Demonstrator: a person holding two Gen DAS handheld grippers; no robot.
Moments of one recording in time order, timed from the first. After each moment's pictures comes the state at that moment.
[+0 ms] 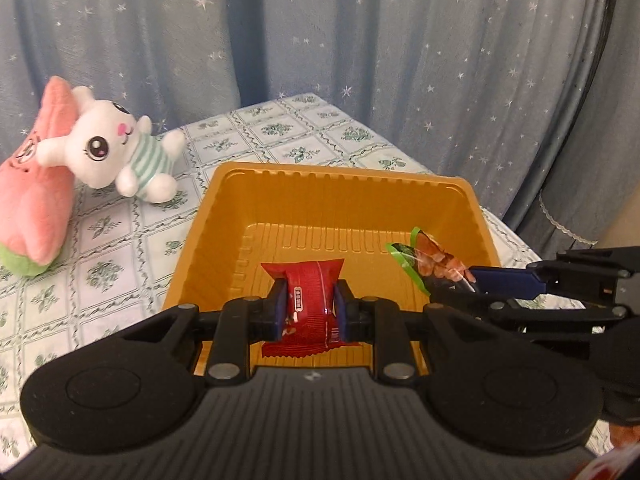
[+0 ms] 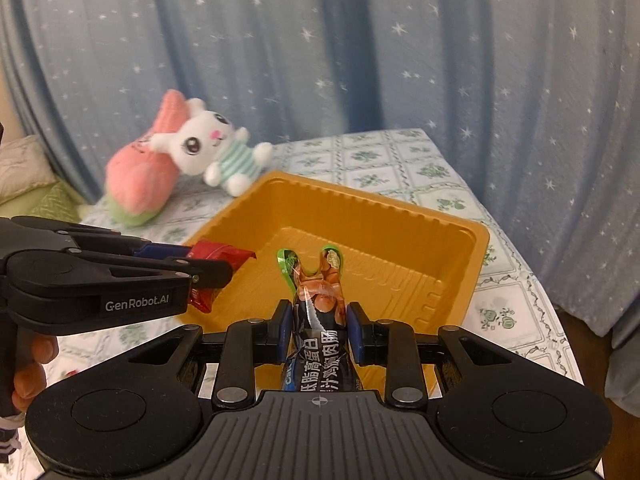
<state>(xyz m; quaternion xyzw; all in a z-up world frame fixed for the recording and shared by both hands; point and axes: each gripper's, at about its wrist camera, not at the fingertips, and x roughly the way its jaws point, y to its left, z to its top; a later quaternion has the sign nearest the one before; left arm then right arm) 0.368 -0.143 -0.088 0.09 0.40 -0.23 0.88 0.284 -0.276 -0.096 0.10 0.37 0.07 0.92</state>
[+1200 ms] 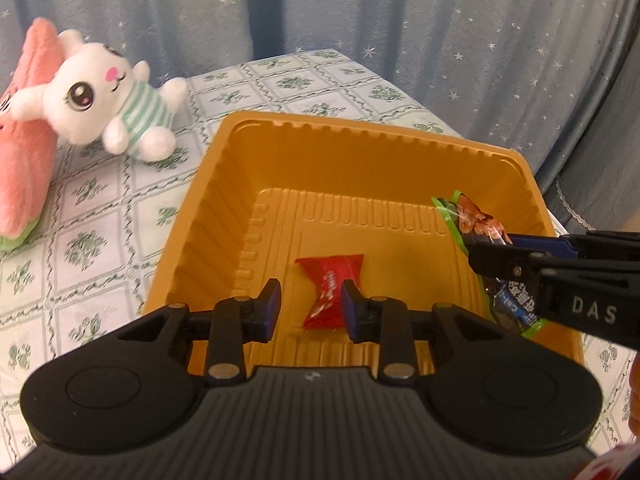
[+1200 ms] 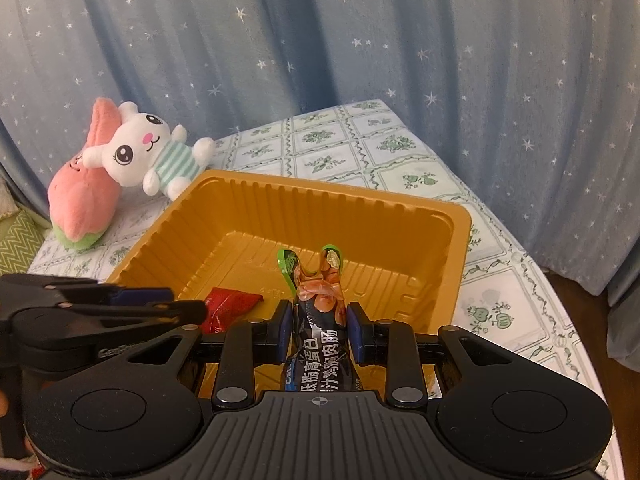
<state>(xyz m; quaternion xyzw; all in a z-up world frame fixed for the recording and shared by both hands) 0.408 -0.135 -0.133 0.09 0.45 -0.21 0.87 0.326 -0.298 -0.128 0.15 0.40 0.03 0.90</state>
